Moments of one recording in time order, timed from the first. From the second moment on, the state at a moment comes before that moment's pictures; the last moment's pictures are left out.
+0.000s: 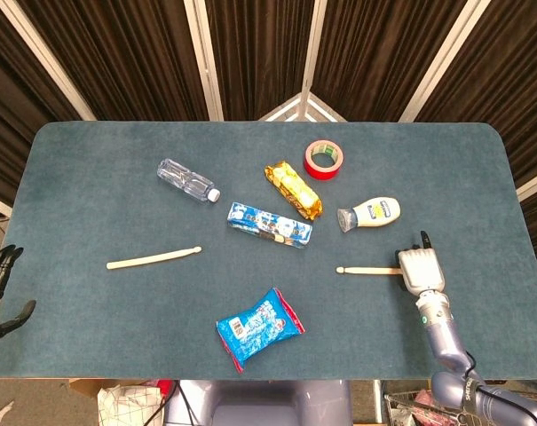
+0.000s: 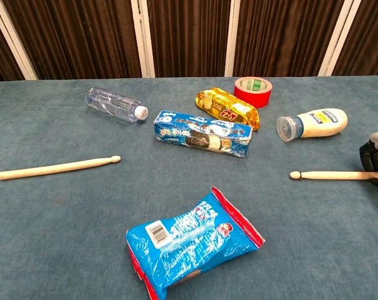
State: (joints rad) left arm -0.03 -1.14 -0.06 -1.65 1.50 1.57 0.15; right arm 0.49 -1.55 0.12 -1.20 -1.07 0.99 -0.52
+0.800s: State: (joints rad) left arm -0.03 -1.14 -0.06 -1.64 1.50 1.58 0.14; right arm 0.49 -1.50 0.09 -1.19 -1.34 1.06 -0.16
